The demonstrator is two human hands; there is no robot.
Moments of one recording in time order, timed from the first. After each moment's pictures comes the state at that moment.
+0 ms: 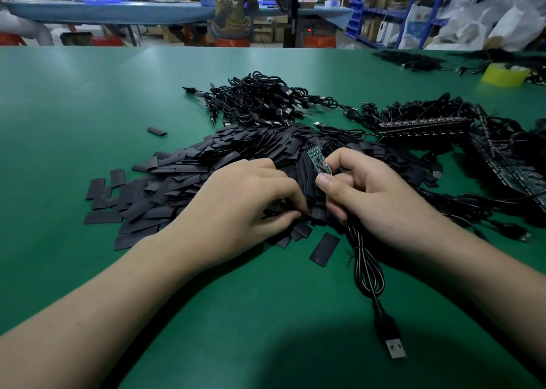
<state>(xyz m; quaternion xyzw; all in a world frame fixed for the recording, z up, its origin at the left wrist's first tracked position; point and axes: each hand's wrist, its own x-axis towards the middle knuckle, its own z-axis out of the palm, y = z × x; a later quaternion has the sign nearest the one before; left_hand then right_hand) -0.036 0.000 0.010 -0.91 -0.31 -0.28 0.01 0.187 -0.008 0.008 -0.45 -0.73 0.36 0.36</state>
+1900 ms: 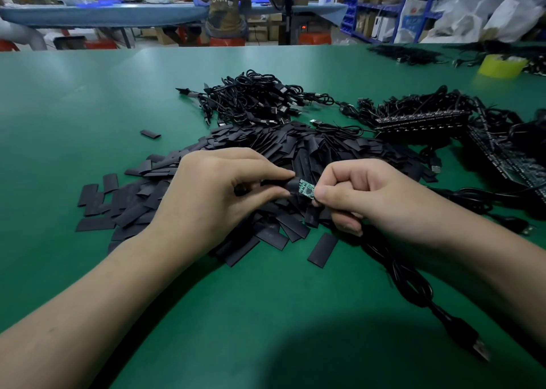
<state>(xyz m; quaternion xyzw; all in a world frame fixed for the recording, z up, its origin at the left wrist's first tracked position) -0.048 0.004 0.012 -0.84 -0.35 -0.41 -0.03 0.190 -0.014 0.019 -0.43 -0.68 0.50 0.33</state>
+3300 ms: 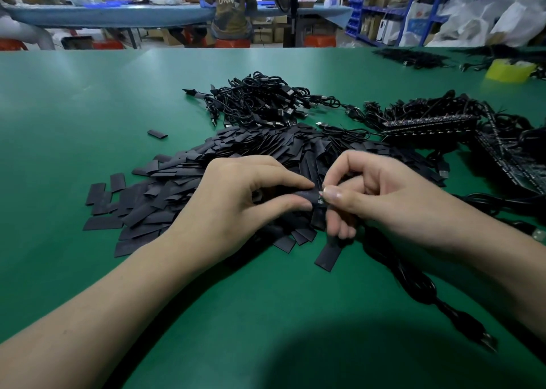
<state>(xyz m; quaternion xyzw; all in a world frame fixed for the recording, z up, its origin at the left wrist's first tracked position) -0.039 0.002 0.011 -0.85 -0.33 -0.40 -0.11 0.192 -0.015 0.025 -0.41 -0.69 0.49 0.33</state>
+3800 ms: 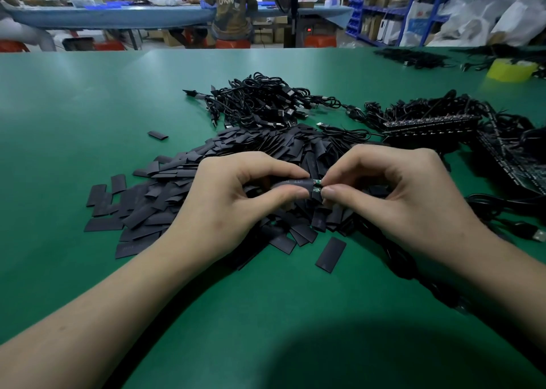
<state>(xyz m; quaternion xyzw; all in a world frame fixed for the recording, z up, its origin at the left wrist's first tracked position) -0.037 0.000 0.011 -0.79 -0.36 -0.46 -0.21 0.189 -0.022 0.028 -0.40 -0.80 0.14 0.42</state>
